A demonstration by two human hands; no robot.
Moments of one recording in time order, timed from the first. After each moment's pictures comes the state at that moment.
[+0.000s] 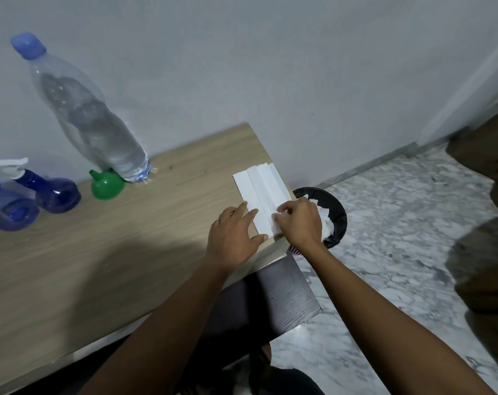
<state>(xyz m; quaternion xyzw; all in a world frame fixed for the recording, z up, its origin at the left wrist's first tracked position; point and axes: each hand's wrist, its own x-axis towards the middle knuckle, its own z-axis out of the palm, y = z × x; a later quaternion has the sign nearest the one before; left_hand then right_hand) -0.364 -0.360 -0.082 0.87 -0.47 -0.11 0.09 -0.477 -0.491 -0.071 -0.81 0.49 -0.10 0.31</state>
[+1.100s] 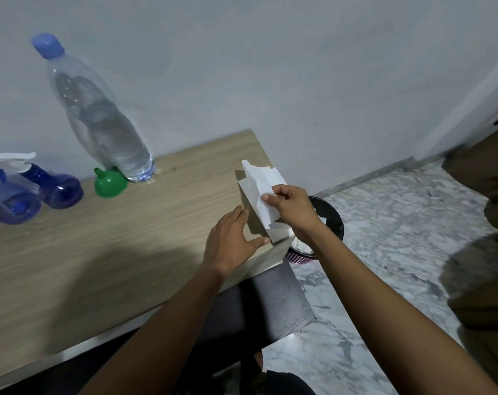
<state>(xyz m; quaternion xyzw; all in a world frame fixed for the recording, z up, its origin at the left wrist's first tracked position) -0.366 -0.354 -0.078 0.88 -0.41 -0.15 0.19 -0.454 -0.501 -0.023 -0.61 0.38 -0.14 0.68</state>
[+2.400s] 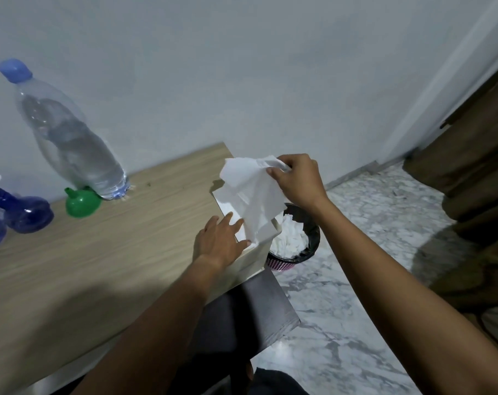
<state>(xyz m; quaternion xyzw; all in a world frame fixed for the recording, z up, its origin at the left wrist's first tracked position) -0.375 -0.380 -0.053 0.86 -0.48 -0.16 0.00 -0.485 -0.539 0.067 -0.82 0.40 -0.22 0.35</state>
